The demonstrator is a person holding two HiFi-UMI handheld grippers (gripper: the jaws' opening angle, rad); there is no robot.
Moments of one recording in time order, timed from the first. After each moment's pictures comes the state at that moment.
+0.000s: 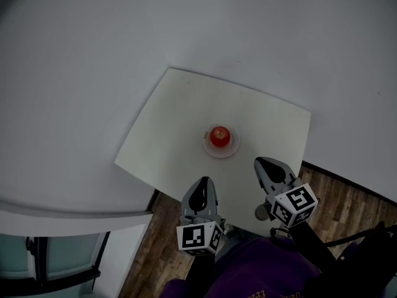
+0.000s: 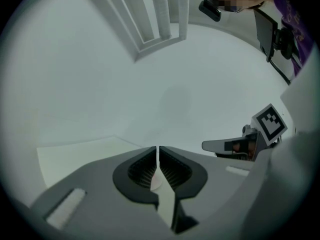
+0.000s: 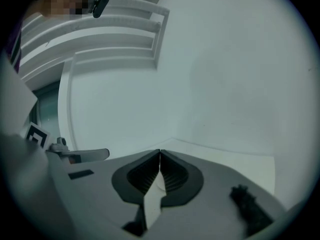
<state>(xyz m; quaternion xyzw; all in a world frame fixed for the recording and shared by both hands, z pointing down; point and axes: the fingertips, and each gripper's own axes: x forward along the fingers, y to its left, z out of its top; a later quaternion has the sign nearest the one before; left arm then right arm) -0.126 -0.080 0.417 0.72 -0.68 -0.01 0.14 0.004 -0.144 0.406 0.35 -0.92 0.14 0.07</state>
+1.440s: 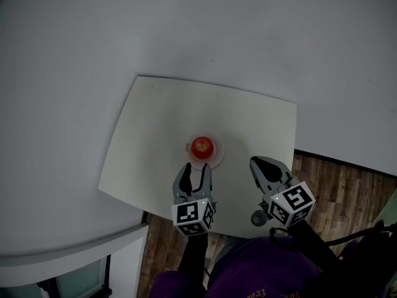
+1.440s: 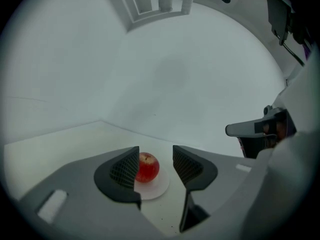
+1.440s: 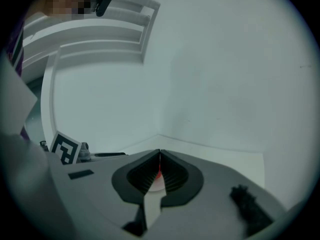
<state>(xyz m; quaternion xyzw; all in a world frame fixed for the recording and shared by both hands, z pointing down) -0.121 -0.195 0.492 0.77 -0.61 0.05 0.19 0.025 -0.195 0.435 0.41 -0.89 0.16 0.10</state>
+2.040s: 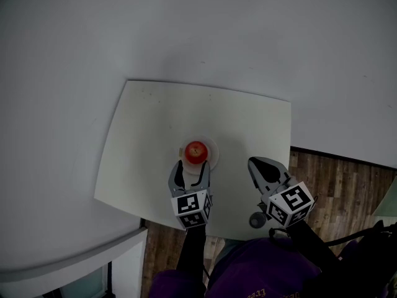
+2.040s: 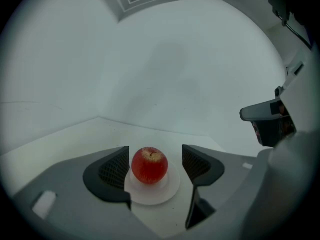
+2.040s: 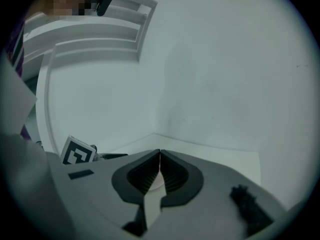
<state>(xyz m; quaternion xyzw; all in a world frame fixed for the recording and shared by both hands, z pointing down) -0.118 -0.228 0.528 0.76 -0.61 0.12 0.19 0.036 -0.206 0.440 0.43 -0.88 0.17 0.10</state>
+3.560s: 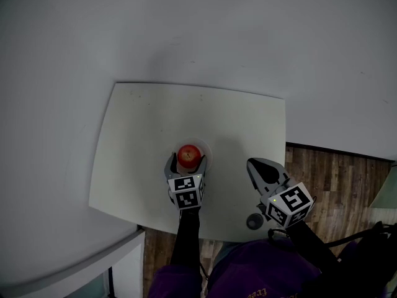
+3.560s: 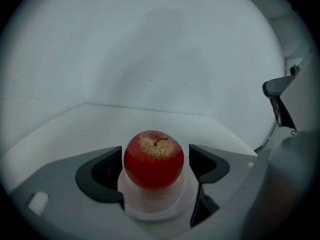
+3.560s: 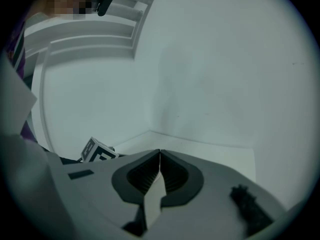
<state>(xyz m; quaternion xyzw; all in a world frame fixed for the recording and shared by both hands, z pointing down) -0.108 -0.273 0.595 0.77 -0.55 0.21 0.23 0.050 -0.214 0.454 0.45 -0.87 0.18 0.12</state>
